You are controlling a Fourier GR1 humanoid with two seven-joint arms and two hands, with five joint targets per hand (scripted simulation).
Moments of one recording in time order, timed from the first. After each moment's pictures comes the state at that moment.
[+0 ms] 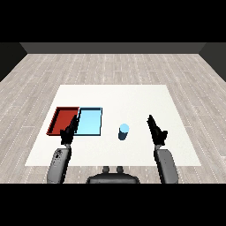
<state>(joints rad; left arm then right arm) -0.03 0.13 -0.01 -1.54 -0.01 -0.01 -0.01 0.00 -0.11 0.02 -1.60 -0.01 0.00 0.01</state>
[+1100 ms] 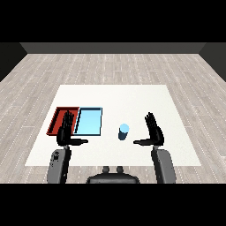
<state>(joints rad) -0.01 0.07 0.06 -1.65 0.10 -0.11 -0.37 0.00 -0.04 0.00 -1.65 -0.14 0.13 -0.19</state>
